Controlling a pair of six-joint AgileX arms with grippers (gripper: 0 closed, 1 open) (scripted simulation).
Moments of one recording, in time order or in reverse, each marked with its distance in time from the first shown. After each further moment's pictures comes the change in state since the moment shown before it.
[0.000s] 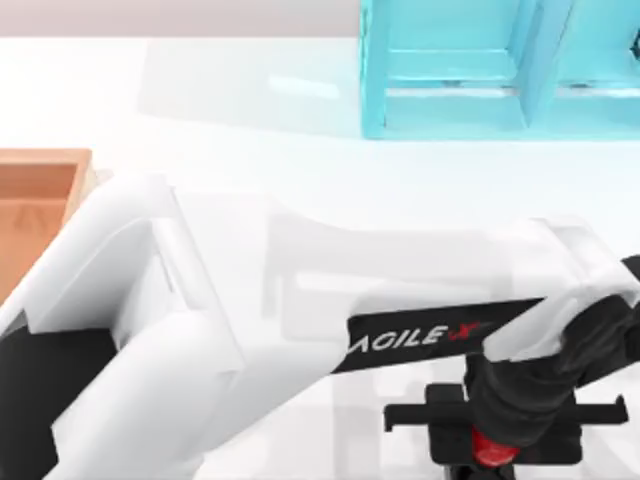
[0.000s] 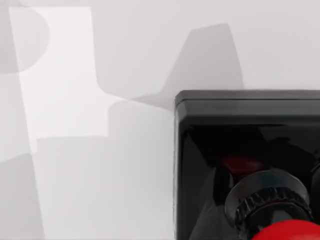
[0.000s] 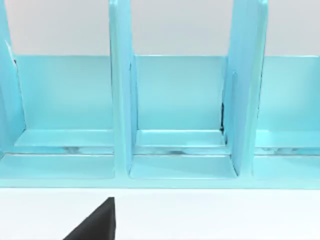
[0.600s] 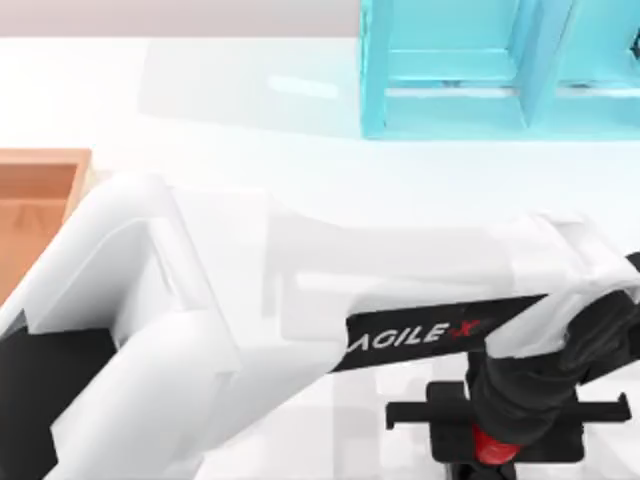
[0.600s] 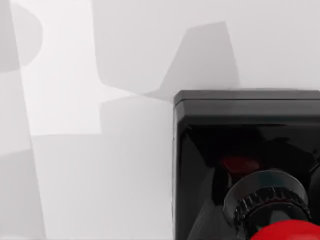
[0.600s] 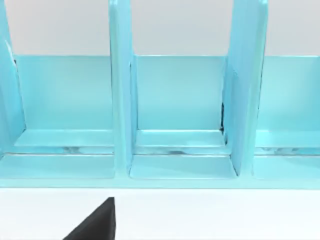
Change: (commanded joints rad) left arm -0.001 -0.001 0.018 -0.017 0.001 0.000; right arm 0.000 0.000 0.000 0.000 0.000 0.000
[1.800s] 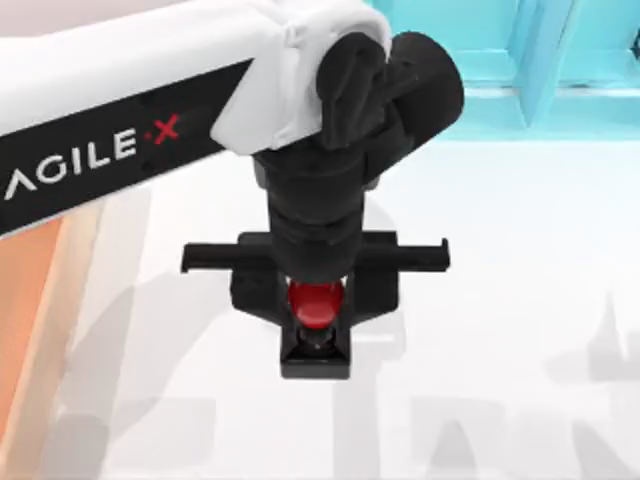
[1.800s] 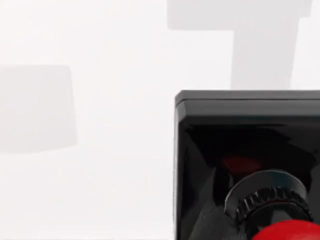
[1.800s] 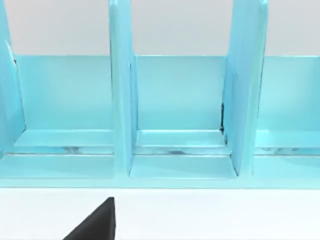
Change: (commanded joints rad) left arm 0.326 -0.378 -0.147 -0.238 -0.002 0.327; right arm 0.000 0.000 0.000 0.000 0.000 0.000
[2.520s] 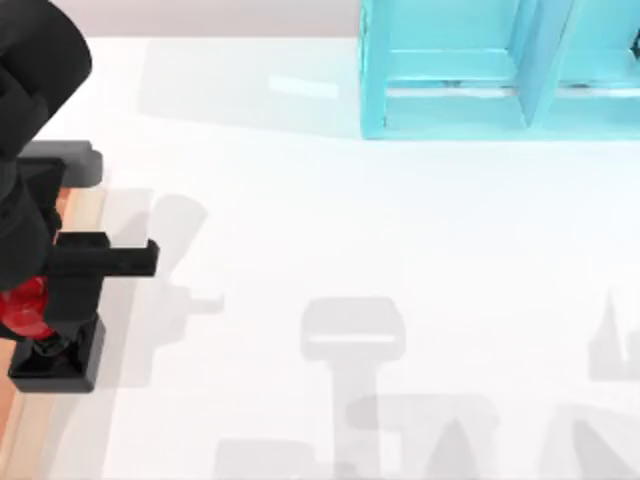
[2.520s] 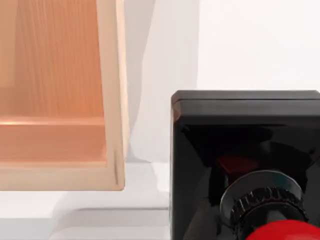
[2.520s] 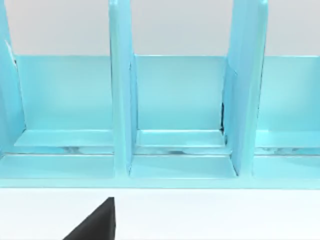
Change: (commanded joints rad) left arm 0.458 -0.488 -0.379 -0.104 -0.002 0.443; right arm 0.000 0.000 0.000 0.000 0.000 0.000
